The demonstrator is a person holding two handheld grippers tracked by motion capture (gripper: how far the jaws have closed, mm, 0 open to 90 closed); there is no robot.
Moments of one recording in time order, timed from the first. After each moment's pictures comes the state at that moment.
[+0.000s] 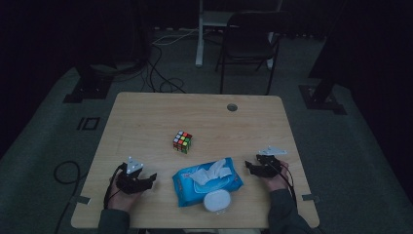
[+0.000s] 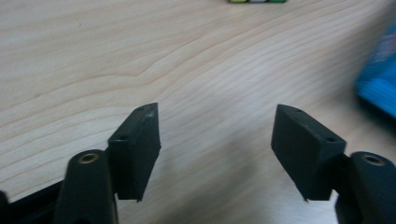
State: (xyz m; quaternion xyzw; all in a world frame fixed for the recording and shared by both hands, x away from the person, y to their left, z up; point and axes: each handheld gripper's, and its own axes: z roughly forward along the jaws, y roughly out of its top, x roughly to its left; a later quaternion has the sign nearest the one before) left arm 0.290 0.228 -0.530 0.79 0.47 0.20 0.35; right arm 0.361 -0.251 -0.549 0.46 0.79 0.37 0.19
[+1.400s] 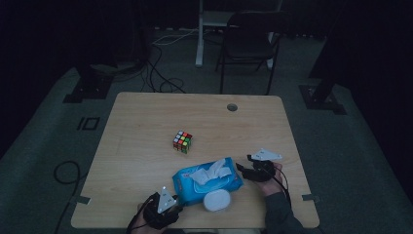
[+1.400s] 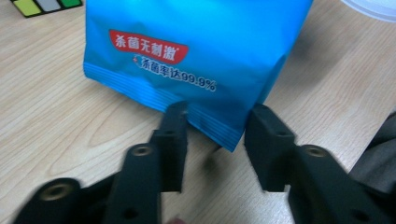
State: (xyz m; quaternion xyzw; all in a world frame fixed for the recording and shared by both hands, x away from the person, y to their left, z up) left arm 0.203 0.131 -0.525 0.85 0.35 0.17 0.36; right arm 0.338 -0.222 -0.530 0.39 0.80 0.41 0.20
